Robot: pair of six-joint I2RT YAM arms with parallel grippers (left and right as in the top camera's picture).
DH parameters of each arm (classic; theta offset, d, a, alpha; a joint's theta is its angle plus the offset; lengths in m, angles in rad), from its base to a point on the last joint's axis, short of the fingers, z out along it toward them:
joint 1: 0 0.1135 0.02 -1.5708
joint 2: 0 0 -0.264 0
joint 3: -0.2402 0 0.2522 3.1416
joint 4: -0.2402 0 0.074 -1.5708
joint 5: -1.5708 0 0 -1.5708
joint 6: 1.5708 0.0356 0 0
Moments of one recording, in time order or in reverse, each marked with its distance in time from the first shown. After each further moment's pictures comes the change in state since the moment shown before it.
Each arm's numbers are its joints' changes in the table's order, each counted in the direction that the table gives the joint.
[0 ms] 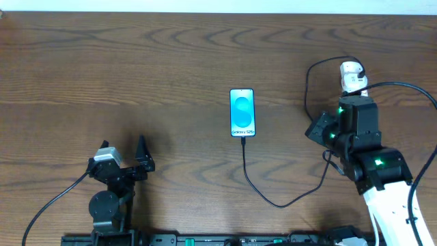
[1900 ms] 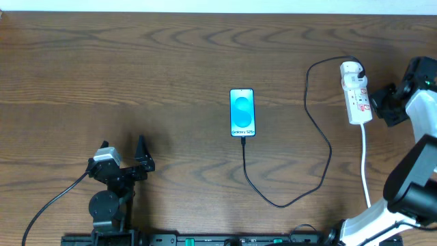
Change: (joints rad) left arm 0.000 0.002 -0.002 -0.004 0.006 -0.011; right arm -0.603 0.845 -0.427 0.042 0.047 0.050
